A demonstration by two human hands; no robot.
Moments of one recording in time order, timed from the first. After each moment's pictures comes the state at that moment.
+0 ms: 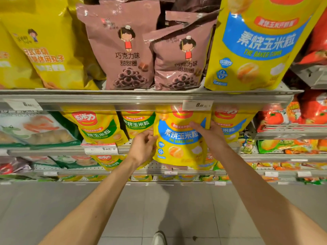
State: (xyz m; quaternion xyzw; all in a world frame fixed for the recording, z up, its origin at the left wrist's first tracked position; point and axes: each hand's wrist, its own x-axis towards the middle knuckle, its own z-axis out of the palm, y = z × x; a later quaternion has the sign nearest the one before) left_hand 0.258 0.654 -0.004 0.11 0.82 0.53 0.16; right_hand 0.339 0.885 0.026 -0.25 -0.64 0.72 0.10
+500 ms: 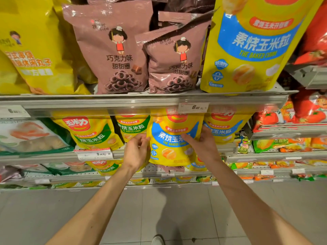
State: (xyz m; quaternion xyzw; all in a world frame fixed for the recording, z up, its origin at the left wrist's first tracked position) left_hand 0.252 0.649 -0.021 0.11 0.83 0.54 0.09; right_hand 0.346 0.868 0.003 -0.27 -0.69 0.66 0.12
